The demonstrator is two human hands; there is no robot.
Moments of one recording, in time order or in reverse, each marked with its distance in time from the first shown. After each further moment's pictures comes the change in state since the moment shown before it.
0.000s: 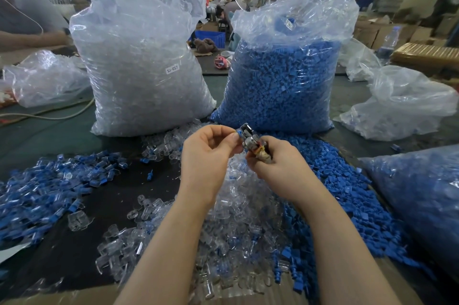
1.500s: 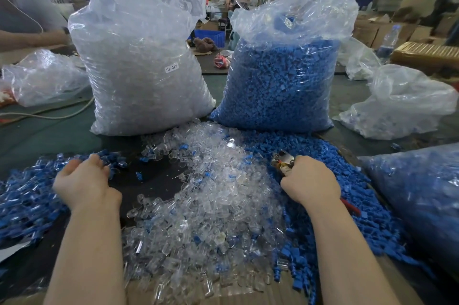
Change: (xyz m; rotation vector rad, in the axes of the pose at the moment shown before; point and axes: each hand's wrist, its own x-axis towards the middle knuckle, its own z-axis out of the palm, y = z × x) left_hand 0.033 -0.027 -0.143 -0.159 0.804 -0.203; right_hand -0.001 0.038 -0.007 -0.549 0.026 0.552
